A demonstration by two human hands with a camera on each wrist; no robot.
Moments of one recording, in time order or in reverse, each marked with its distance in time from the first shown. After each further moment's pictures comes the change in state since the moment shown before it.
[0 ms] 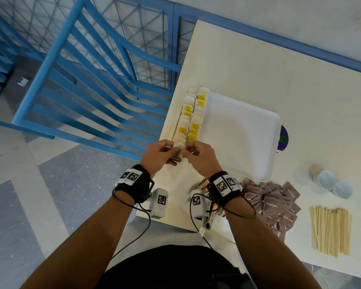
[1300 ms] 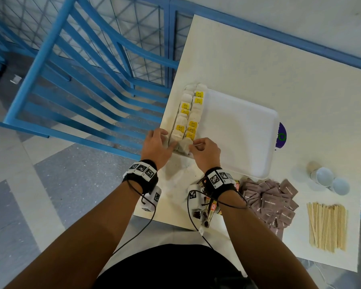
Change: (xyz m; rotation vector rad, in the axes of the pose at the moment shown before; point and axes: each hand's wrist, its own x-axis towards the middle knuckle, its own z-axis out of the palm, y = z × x) left_hand 0.035 -0.015 0.001 0.723 0.305 0.233; right_hand 0.014 0.019 -0.001 -0.034 0.262 0.189
